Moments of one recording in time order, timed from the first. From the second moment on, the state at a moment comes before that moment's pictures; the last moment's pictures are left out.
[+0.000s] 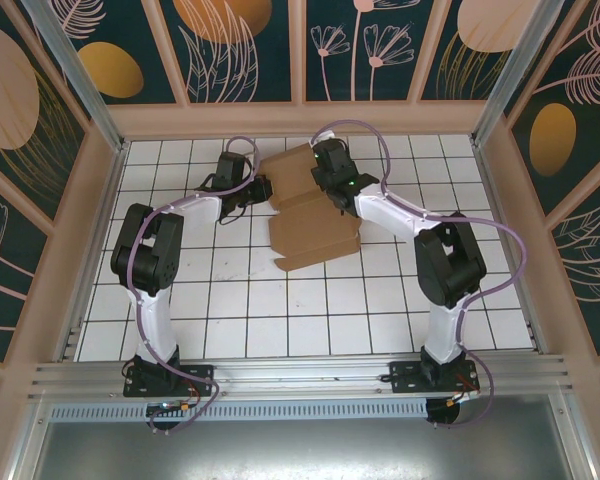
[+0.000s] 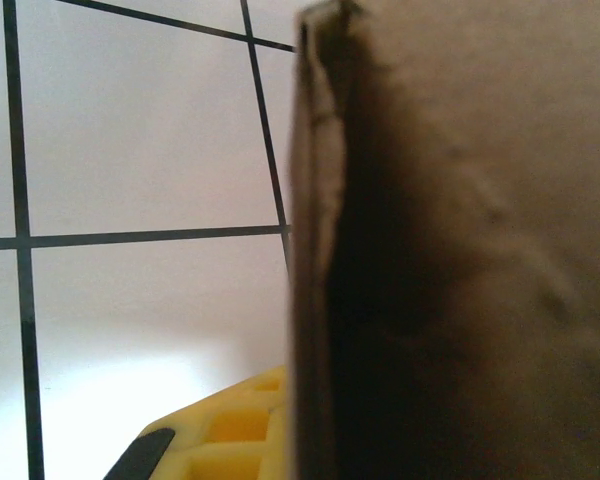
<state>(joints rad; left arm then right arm) -0.33 2.01 1.30 0.03 0.30 -0.50 0.60 1.90 1.47 -0.16 0.47 -0.08</state>
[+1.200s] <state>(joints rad) -0.34 2.02 1.28 0.05 0.32 -0.50 0.62 1.98 1.50 -0.14 0.61 -0.14</state>
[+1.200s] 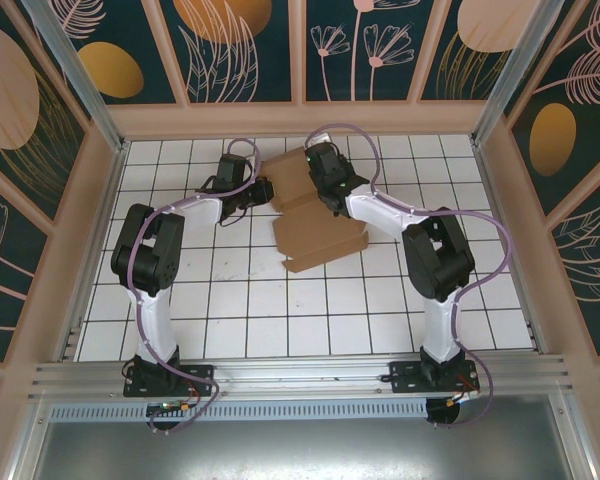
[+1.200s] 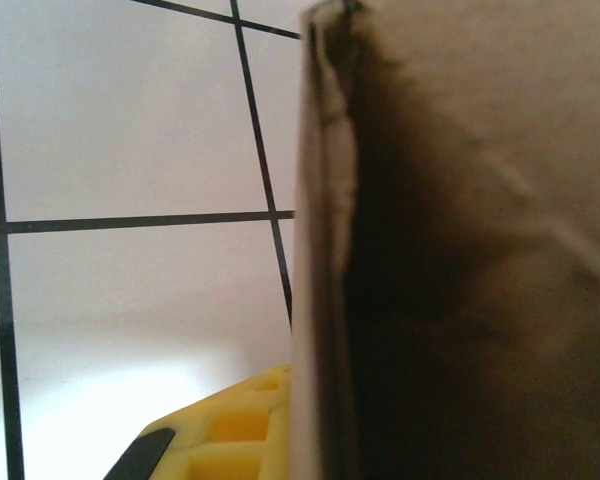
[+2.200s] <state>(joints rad) -0.34 2.01 1.28 0.06 0.33 -0.51 0.62 2.02 1.53 -0.12 0.71 -0.16</state>
